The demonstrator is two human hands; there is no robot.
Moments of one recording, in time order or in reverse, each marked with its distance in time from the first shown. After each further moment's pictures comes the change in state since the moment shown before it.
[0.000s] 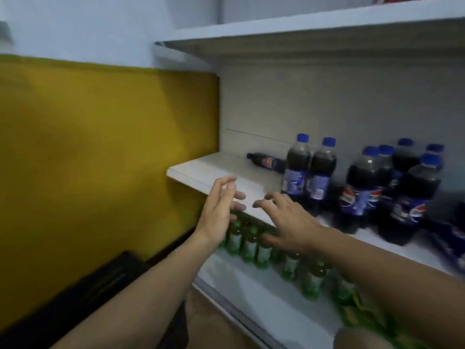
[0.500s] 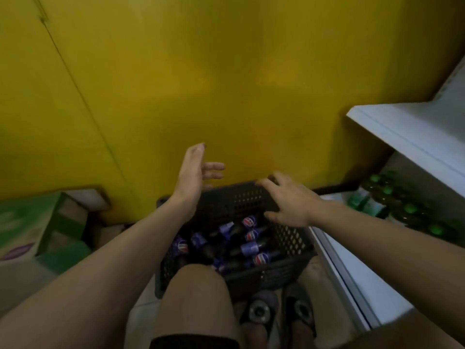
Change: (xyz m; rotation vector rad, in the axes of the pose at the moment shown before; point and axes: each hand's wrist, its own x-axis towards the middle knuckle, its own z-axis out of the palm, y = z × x) left_hand -0.159 -0.055 -0.324 0.122 0.881 -0.309; right_hand 0.160 -0.313 0.122 0.145 -0.270 -0.729
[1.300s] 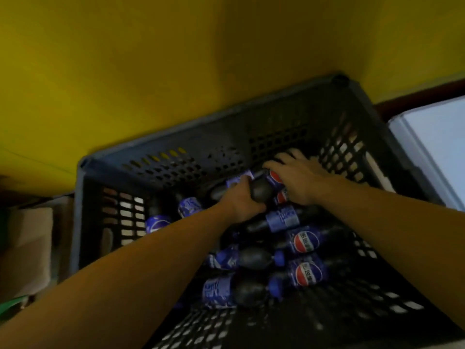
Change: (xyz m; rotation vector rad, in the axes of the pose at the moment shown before) left_hand 0.181 -0.400 0.058 0.972 -0.516 -0.523; right_hand 0.250 0.095 0.337 0.081 -0.405 0.039
